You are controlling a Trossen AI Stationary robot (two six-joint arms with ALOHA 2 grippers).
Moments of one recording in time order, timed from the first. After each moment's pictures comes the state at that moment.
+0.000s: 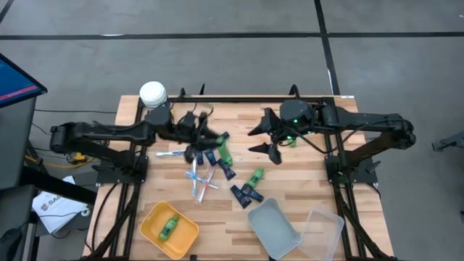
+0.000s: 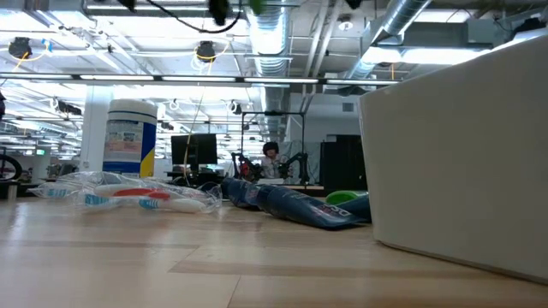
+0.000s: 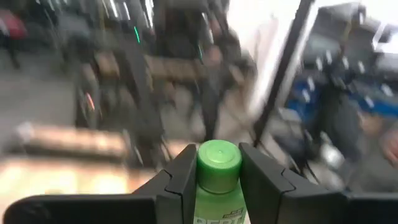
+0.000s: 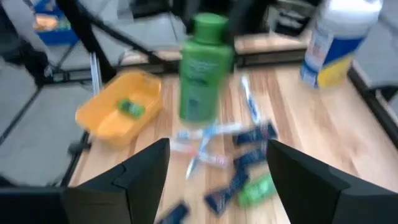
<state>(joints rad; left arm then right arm) 0.12 1.14 0.81 0.38 0.32 -0.25 -0.03 1.34 1.41 -0.59 -0.11 0.08</state>
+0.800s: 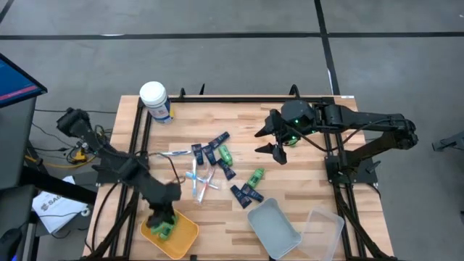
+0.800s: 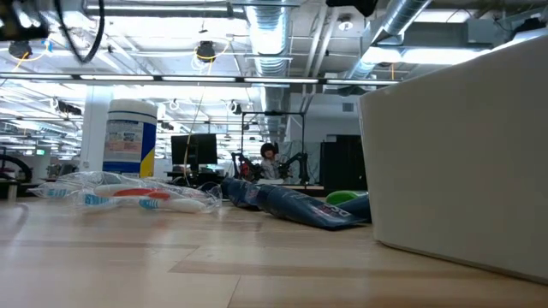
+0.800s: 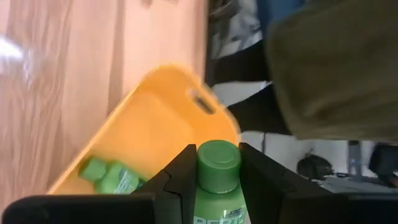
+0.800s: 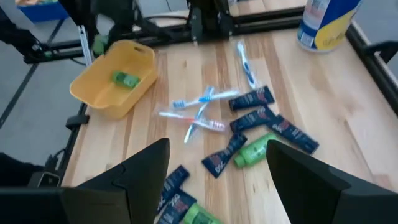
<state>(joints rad) -0.64 1.12 0.79 -0.45 0.20 -0.94 -0.03 1.32 1.40 -0.71 -0.10 0.10</state>
